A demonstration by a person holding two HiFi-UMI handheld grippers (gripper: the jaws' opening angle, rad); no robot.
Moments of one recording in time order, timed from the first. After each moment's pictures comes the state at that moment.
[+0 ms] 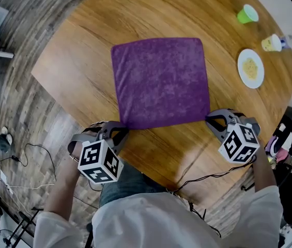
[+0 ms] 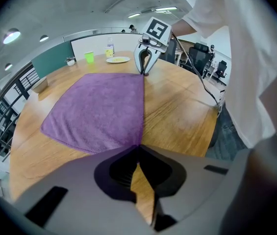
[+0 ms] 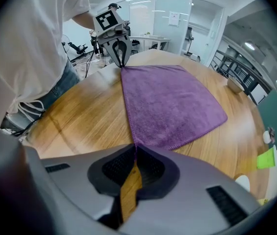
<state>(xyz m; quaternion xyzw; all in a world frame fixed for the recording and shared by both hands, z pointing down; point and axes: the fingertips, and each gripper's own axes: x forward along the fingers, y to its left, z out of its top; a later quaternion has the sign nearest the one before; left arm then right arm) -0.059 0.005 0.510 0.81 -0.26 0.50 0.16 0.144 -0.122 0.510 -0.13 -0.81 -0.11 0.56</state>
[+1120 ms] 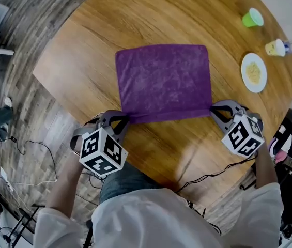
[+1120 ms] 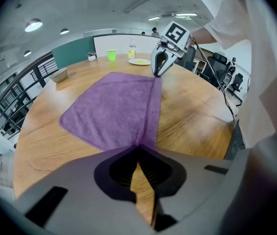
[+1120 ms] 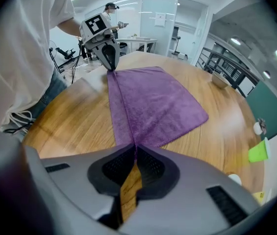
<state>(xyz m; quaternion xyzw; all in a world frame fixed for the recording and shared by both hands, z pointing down) -0.086 -0.038 0.505 0.79 -0.34 0.47 0.21 0.123 -0.167 0.499 -0.07 -0.82 -0.09 0.56</state>
